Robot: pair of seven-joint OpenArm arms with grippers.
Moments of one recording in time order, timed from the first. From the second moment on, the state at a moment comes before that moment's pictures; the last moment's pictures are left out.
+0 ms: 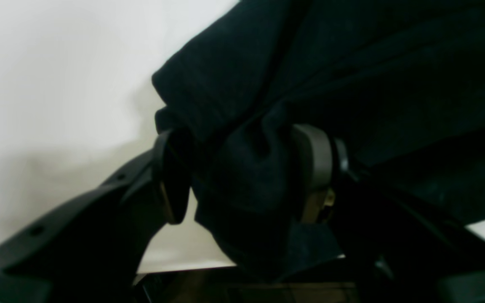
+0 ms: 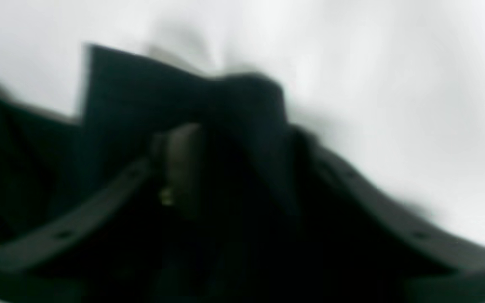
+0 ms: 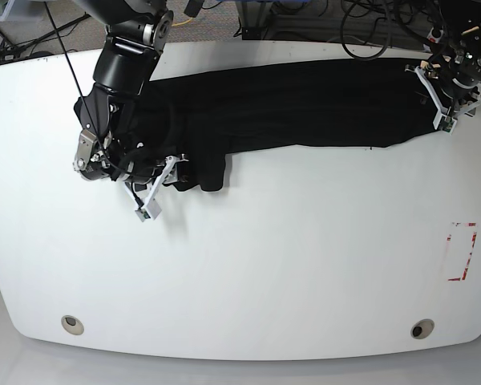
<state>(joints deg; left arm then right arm) 21.9 -14.1 -33.7 105.0 -5.4 -43.2 51.5 13.4 0.1 22.9 73.4 23.7 41.0 -72.3</state>
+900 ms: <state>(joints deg) 21.6 -14.1 -29.0 102.7 0.1 -43.0 47.4 2.8 2.1 29.8 103.9 23.8 41.0 -80.0</state>
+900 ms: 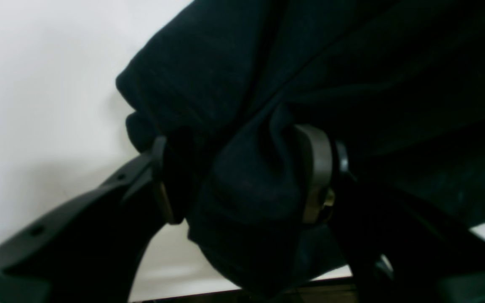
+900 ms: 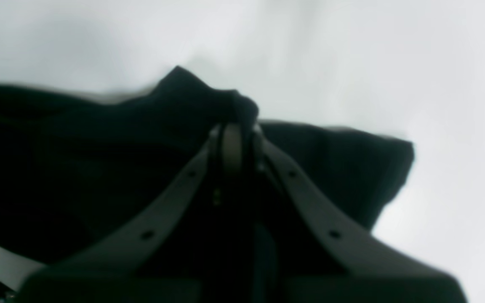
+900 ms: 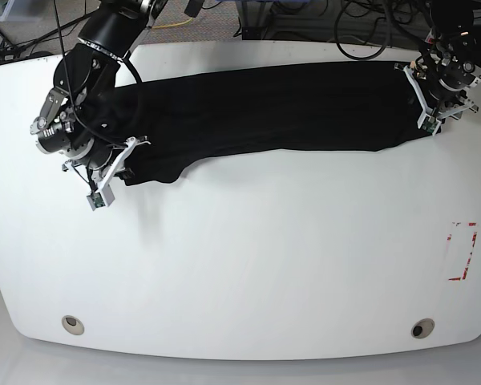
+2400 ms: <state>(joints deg) 11.9 -14.1 -29.4 102.6 0.3 -43.2 48.8 -9.7 3.9 26.1 105.9 31.1 40.9 -77.7</state>
